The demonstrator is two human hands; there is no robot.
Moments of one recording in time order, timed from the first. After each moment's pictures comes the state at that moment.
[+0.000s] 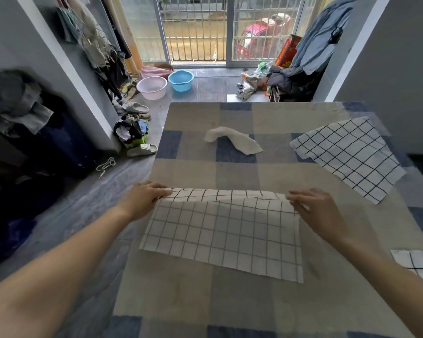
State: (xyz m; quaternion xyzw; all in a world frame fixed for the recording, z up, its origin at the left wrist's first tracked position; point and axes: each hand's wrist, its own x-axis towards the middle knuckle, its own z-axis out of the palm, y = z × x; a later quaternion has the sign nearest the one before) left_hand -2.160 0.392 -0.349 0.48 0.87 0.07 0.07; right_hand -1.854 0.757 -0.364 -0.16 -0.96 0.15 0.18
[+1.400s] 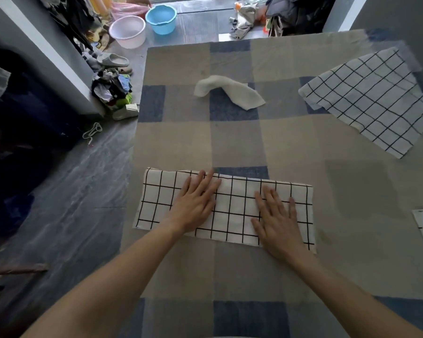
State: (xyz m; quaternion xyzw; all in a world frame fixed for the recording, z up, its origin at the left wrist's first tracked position) left_hand -2.055 0.464 -0.464 0.53 0.84 0.01 0.09; right_hand -1.846 0.630 -0.473 -0.23 -0.97 0.10 -0.06
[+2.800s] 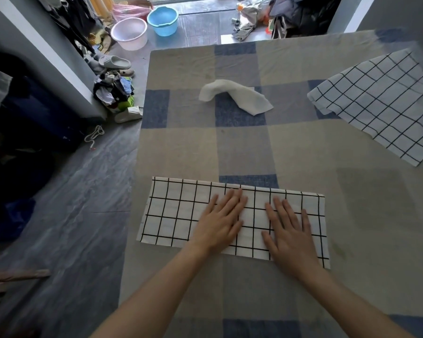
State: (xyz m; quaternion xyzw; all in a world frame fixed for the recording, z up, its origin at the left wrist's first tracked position) left_hand -2.017 0.485 -0.474 0.56 0.82 0.06 0.12; right_hand -1.844 0.628 -0.468 -0.26 -0.96 0.09 -0.07
